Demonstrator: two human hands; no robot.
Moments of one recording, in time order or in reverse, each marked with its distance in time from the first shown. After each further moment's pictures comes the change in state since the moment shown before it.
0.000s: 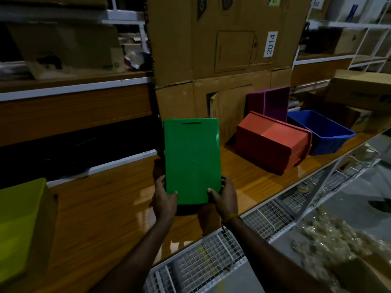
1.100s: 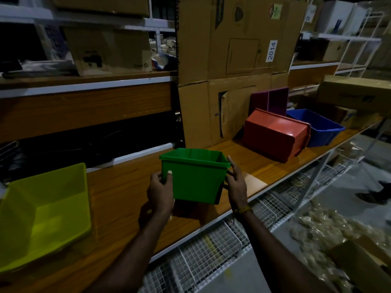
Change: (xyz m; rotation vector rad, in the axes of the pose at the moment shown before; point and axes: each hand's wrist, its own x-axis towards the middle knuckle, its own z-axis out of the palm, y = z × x) left_hand -0.009 0.025 -0.075 -0.128 0.056 0.055; right_hand -0.047 -0.059 -0.003 0.425 0.070 -0.102
